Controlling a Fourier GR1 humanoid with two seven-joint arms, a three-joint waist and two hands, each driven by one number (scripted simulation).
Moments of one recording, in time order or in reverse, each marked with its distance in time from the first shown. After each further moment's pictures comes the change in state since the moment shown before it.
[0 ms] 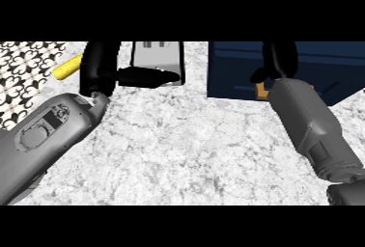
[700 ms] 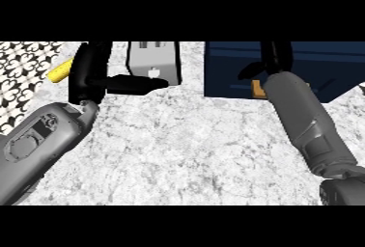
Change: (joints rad) left arm 0.089 0.027 0.037 -0.045 -0.010 -0.024 -0.024; right arm -0.041 0.034 -0.187 -0.005 -0.230 0.091 -0.284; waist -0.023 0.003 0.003
